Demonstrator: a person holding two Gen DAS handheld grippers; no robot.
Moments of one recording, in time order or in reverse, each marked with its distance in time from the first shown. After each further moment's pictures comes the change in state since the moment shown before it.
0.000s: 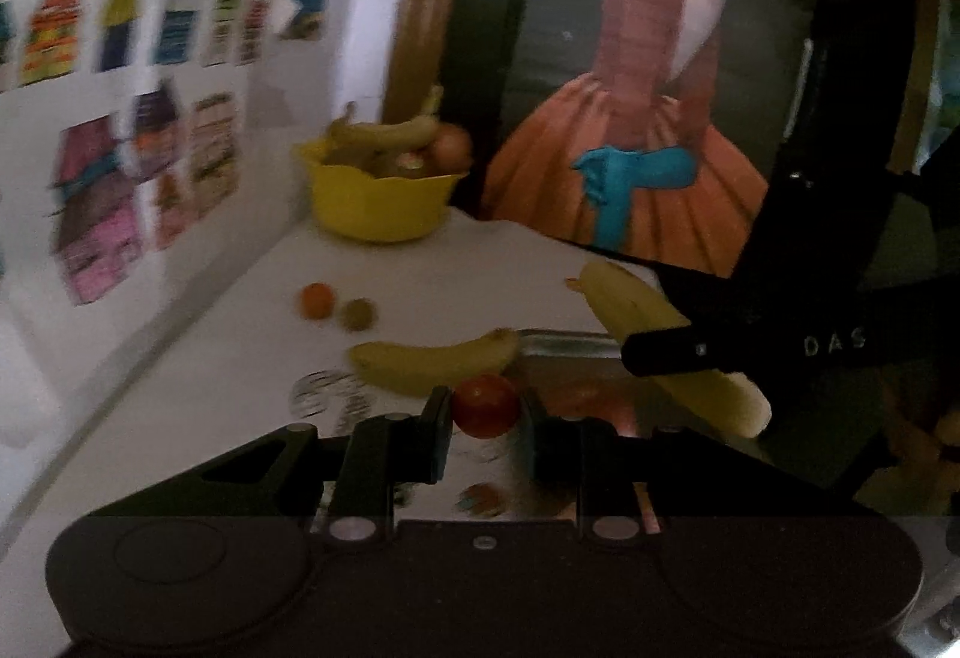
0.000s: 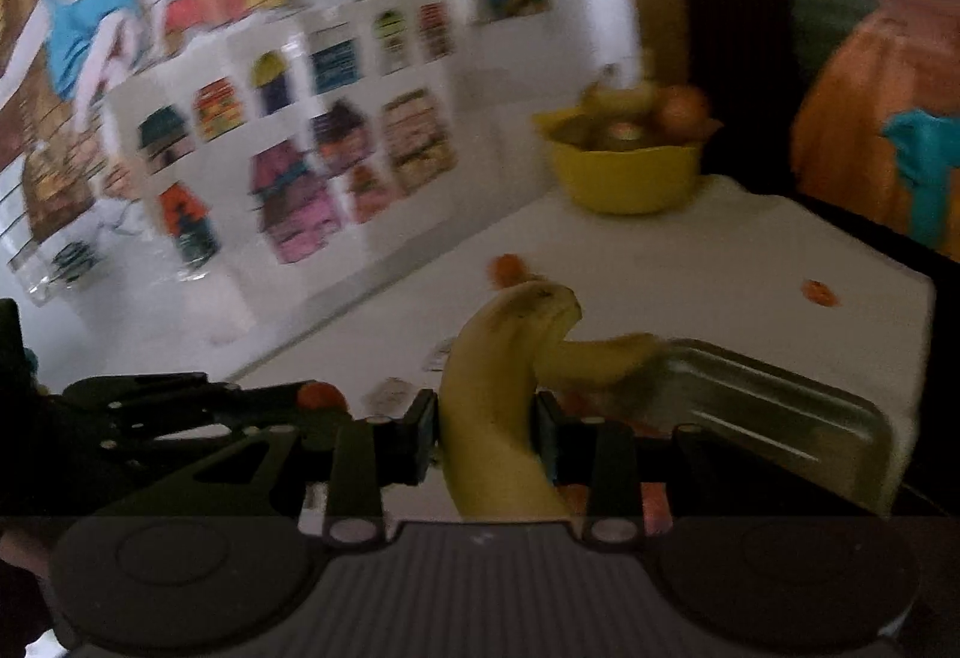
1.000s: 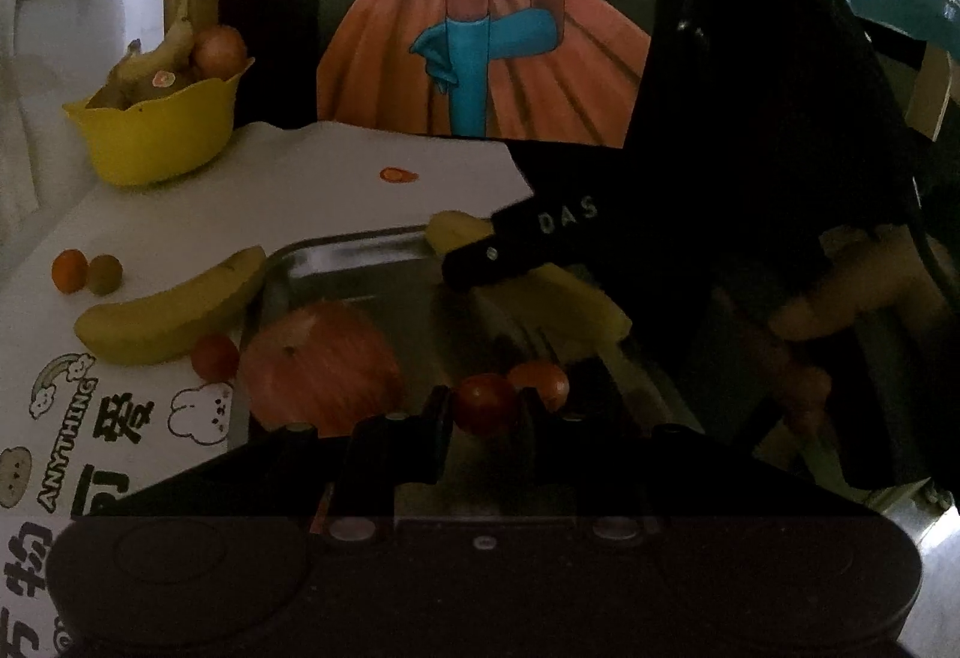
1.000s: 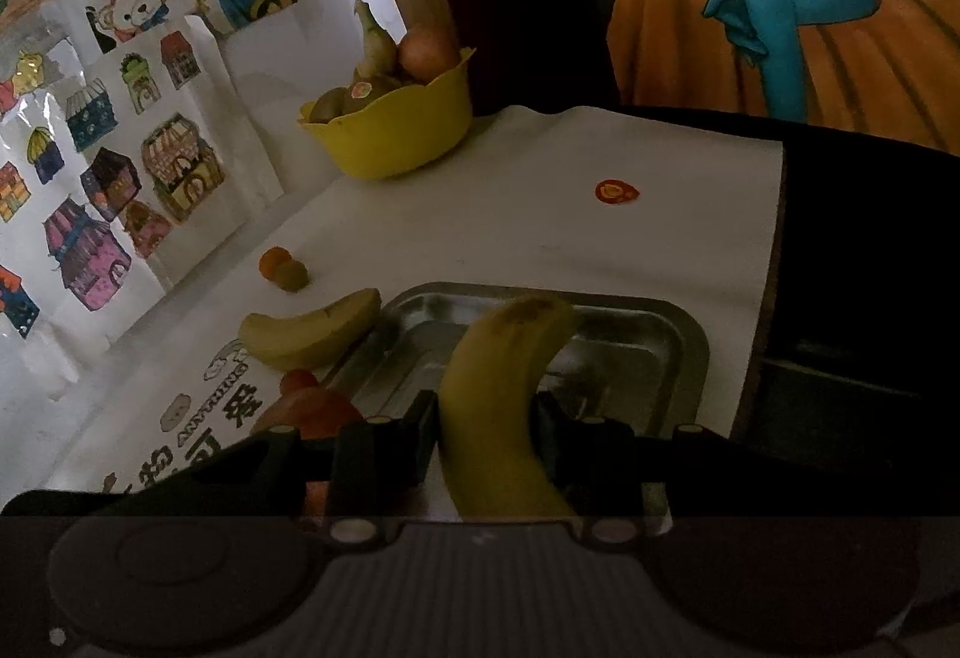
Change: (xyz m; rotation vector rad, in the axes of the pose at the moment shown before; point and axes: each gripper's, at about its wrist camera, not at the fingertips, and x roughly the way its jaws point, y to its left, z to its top) left arm 0.110 -0.101 -0.035 0.186 0.191 -0.155; right arm 0.039 -0.133 -0.037 0.225 0.019 -0.096
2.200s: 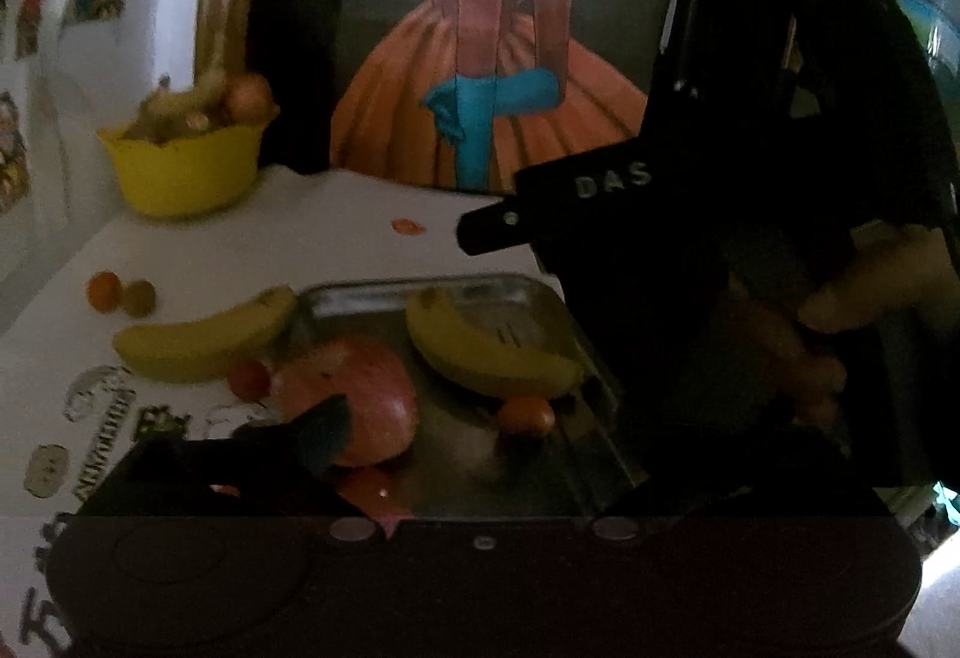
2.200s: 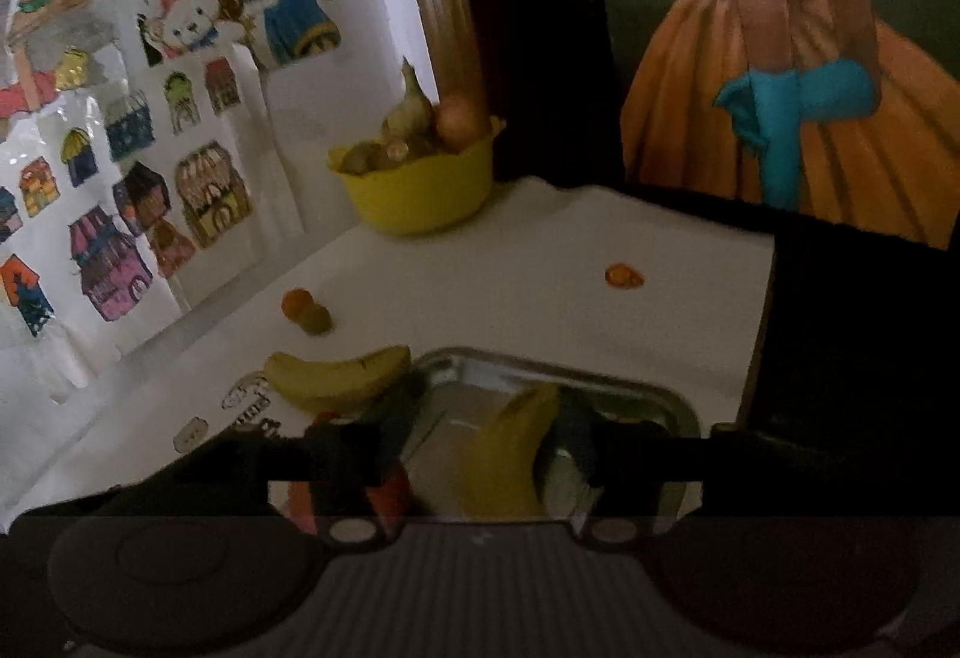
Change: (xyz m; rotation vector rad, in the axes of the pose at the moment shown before) left arm -0.051 0.001 -0.004 -0.037 -0.128 -0.003; right arm -0.050 0.046 0.011 -0.096 -0.120 -0.073
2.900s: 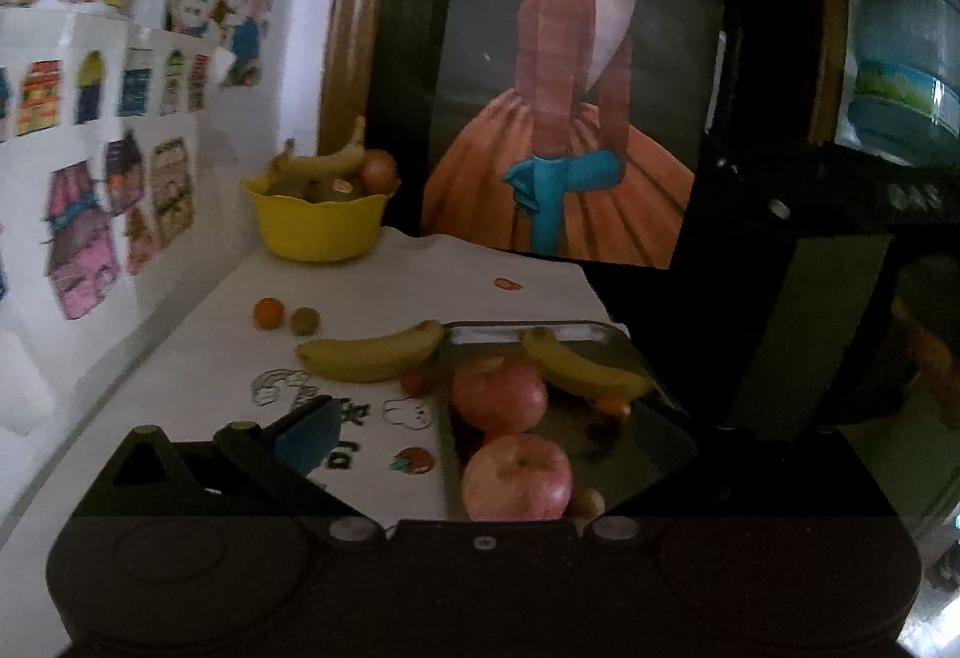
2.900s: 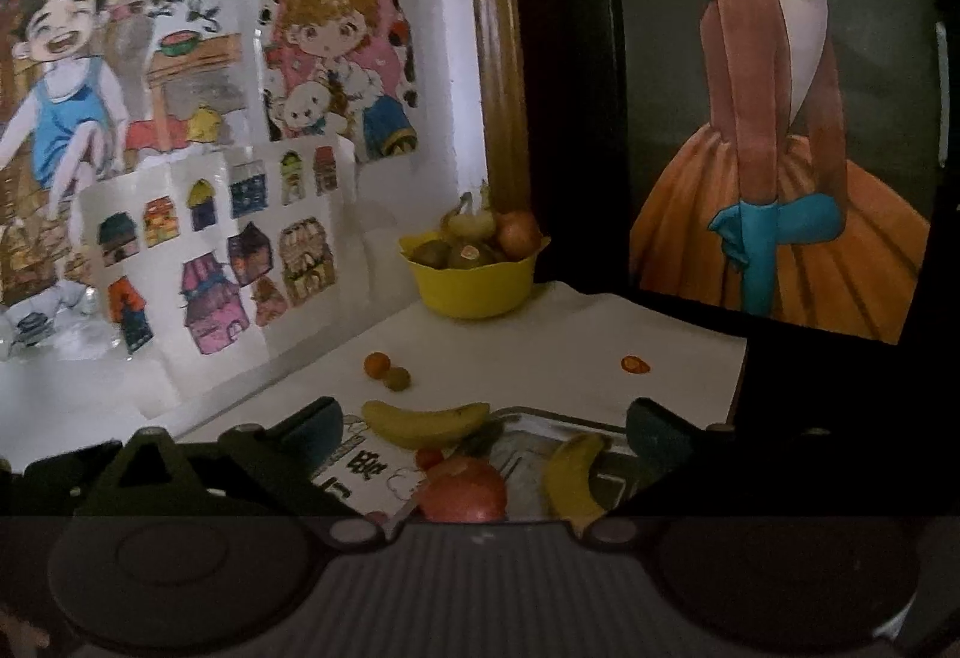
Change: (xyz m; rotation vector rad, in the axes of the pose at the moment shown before) left arm -0.130 0.044 -0.027 -0.039 -0.131 0.105; right arm -0.129 0.086 -0.018 -0.082 -0.161 -0.041
